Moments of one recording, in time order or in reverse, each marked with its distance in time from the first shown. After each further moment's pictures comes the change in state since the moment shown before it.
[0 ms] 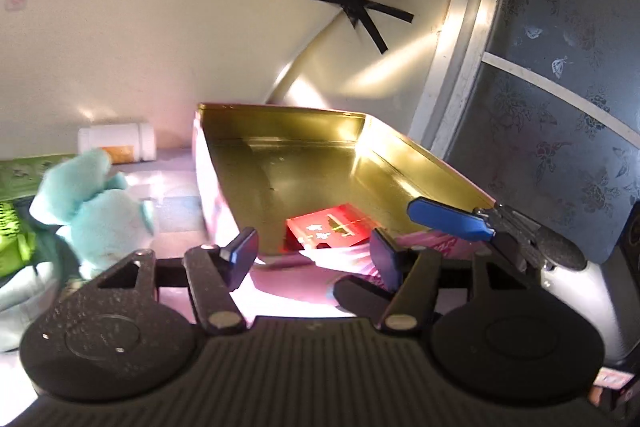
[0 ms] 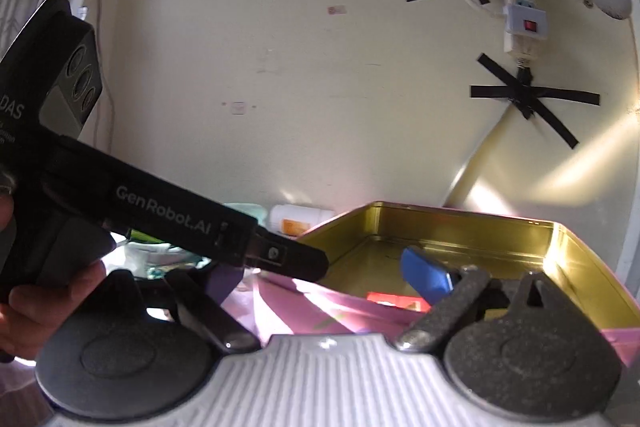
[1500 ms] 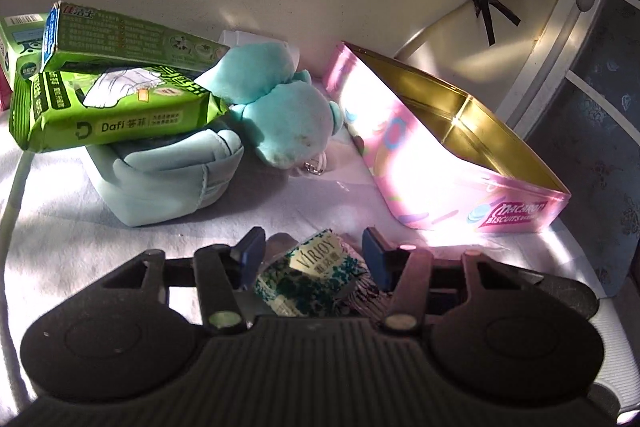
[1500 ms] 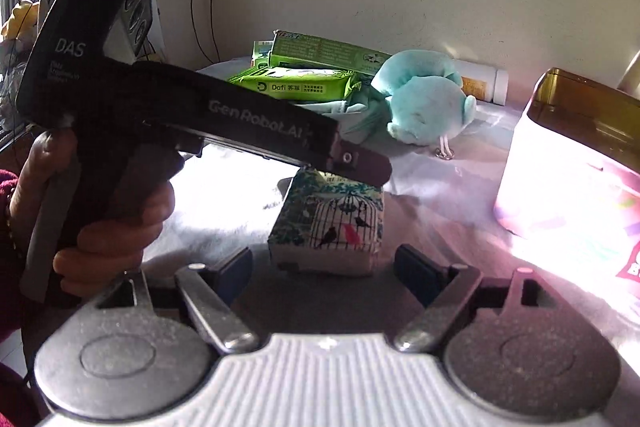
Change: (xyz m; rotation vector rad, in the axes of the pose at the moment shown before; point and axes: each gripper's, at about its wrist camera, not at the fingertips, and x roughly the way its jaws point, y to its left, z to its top) left arm -0.011 0.100 -0.053 -0.260 0.153 0.071; right arm 0.053 0.100 -0.032 -0.013 0.441 0.287
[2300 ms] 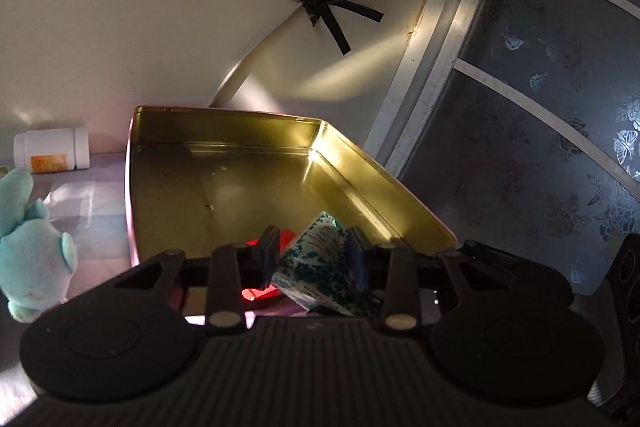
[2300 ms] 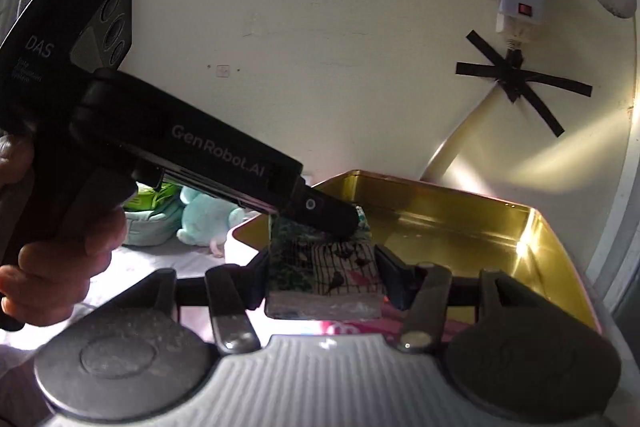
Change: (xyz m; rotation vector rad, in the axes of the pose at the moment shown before) left arm 0.066 -0.161 0.072 0.212 -0.063 -0.227; right arm -0.093 -0.112 0.007 0.029 -0.298 -0.395
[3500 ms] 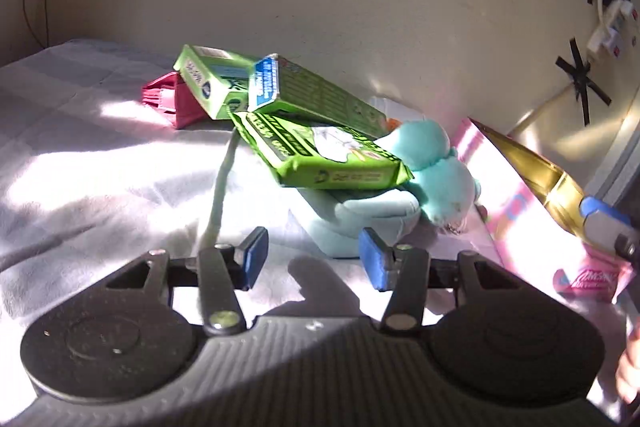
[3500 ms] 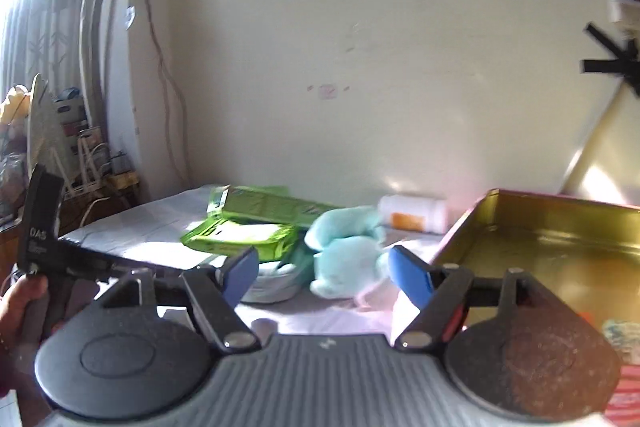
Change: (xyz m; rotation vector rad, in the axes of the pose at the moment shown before) left arm -0.195 0.179 -0.103 -0.374 -0.143 0.536; right arm 0.050 0.091 0.044 0.075 0.003 0.374
